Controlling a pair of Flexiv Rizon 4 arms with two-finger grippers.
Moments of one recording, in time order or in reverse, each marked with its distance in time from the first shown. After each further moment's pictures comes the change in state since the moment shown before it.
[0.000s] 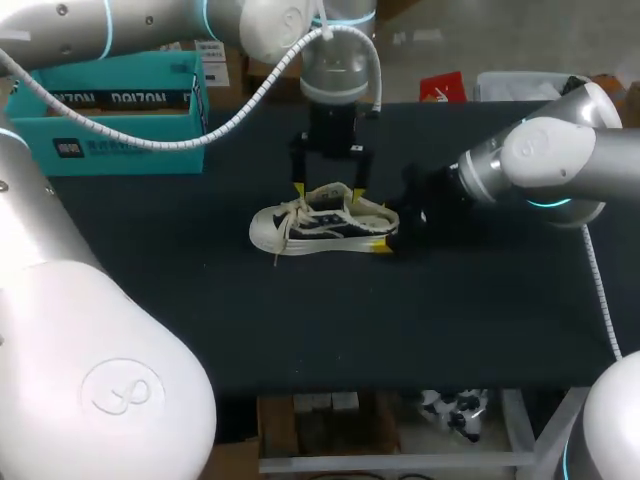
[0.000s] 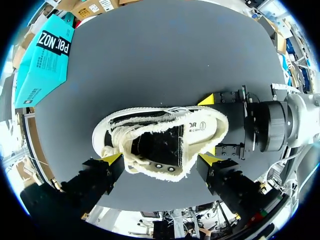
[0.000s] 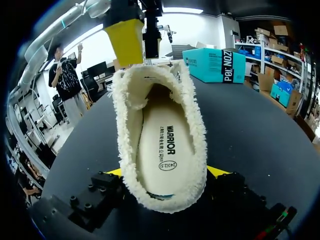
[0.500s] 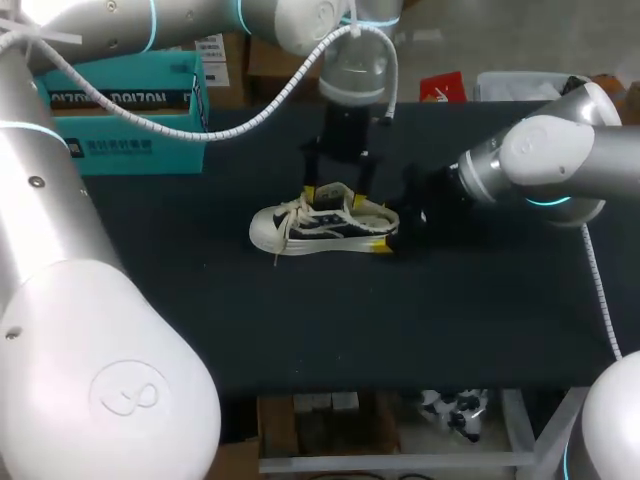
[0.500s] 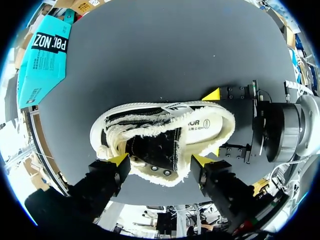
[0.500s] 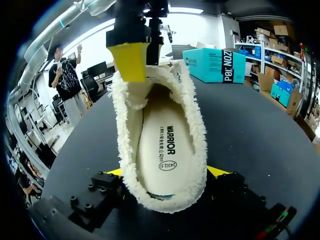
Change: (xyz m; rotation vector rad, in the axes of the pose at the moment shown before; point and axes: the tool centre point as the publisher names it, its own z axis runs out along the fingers) left arm 0.008 0.001 0.009 -0.092 -0.077 0.002; right arm 0.000 0.000 0.000 0.001 0.001 0.000
